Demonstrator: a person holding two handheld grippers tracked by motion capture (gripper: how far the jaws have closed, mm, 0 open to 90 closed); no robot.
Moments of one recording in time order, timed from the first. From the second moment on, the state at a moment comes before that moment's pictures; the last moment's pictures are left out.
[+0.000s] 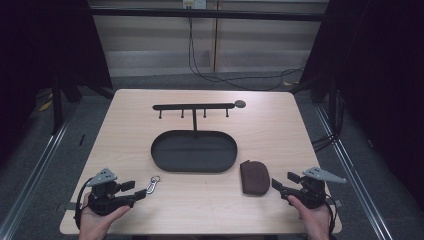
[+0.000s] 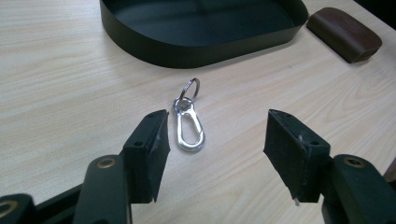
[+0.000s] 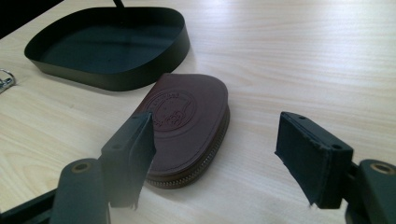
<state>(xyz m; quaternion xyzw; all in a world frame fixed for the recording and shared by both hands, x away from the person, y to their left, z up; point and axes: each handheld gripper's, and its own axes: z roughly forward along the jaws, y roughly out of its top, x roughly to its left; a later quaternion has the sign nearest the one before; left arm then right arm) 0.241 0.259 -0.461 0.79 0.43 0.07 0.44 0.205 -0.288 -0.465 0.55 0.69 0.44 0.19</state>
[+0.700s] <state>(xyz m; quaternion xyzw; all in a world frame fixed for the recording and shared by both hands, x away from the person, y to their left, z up) 0.243 0.253 -0.444 0.79 0.43 0.07 0.43 0.203 -0.290 -0.466 0.55 0.68 0.45 0.17</state>
